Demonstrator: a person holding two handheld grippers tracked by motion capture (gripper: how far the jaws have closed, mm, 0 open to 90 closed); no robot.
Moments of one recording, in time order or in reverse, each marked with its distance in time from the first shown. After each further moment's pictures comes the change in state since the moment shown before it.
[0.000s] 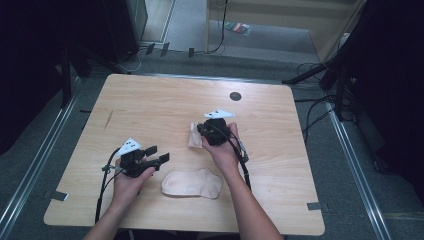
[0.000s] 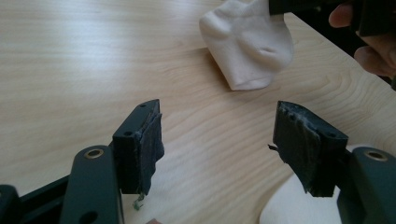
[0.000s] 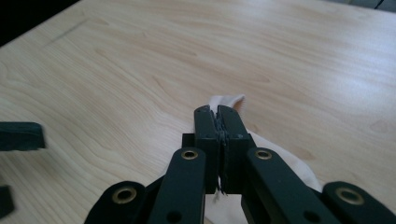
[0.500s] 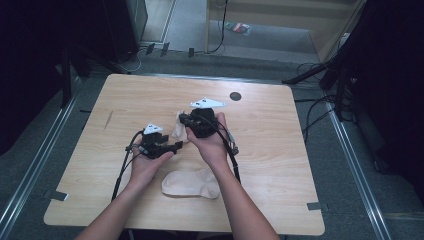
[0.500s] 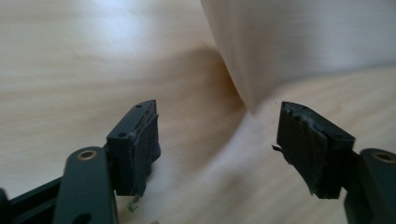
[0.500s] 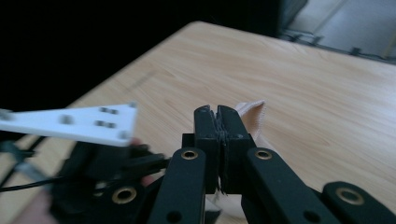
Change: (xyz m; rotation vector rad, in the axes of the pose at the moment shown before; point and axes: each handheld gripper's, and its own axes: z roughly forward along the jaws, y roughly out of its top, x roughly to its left) left arm 0.003 0.031 0.060 0.106 0.152 0.010; right arm 0.042 0.045 -0.021 -0.104 0.151 -0.007
